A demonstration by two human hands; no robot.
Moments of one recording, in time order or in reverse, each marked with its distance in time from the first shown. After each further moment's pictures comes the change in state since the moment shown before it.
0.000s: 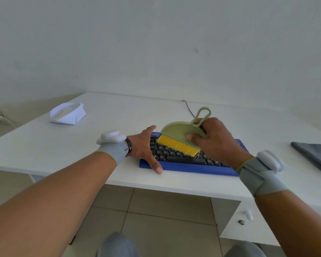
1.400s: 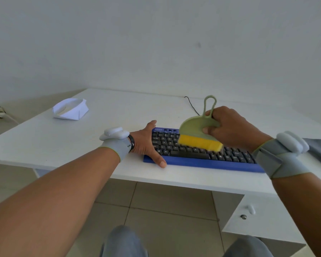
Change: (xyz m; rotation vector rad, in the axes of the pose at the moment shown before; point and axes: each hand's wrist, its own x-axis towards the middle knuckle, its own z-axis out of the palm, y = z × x) left_hand -0.005 -0.004 0.000 -0.070 -0.007 0.005; right_hand 0.012 0.005 -0.029 -0.233 -0.112 0.085
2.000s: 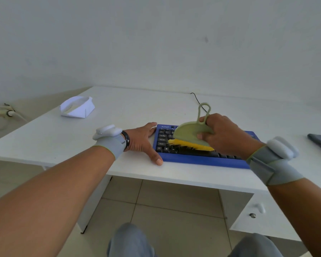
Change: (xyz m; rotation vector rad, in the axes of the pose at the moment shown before) left_hand -0.012 -0.022 -0.007 -0.113 -0.041 -0.010; right_hand -0.003 -0.015 0.034 0.022 -0.054 0.009
